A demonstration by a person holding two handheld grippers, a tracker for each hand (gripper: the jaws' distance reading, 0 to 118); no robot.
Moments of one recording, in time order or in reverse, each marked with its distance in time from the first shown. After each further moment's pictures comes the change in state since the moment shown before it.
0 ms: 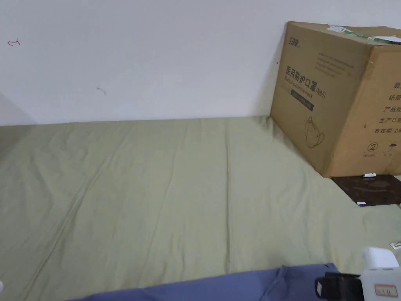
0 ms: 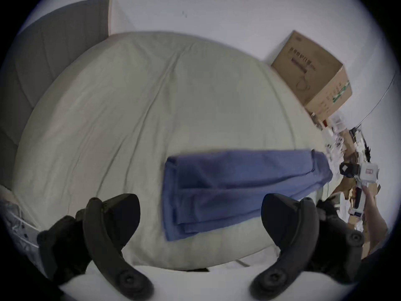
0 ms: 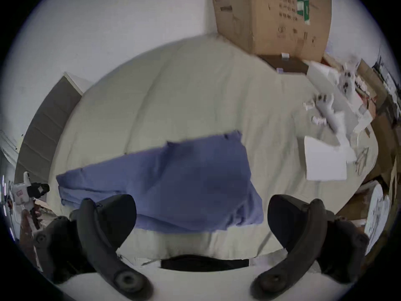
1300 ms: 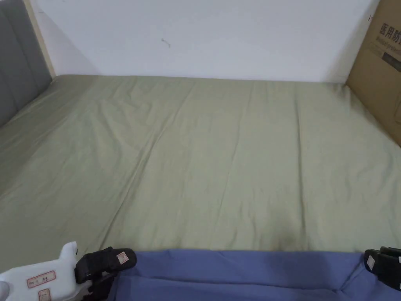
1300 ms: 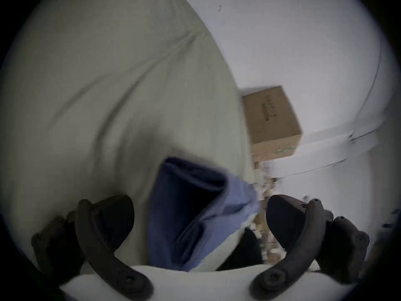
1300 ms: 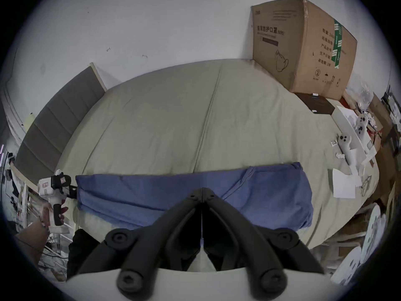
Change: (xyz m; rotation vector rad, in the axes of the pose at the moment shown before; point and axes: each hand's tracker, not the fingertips) left arm -0.134 -0.037 -0.126 -0.024 -0.697 0.574; right arm -0.144 -0.002 0.000 0.060 0.035 0.127
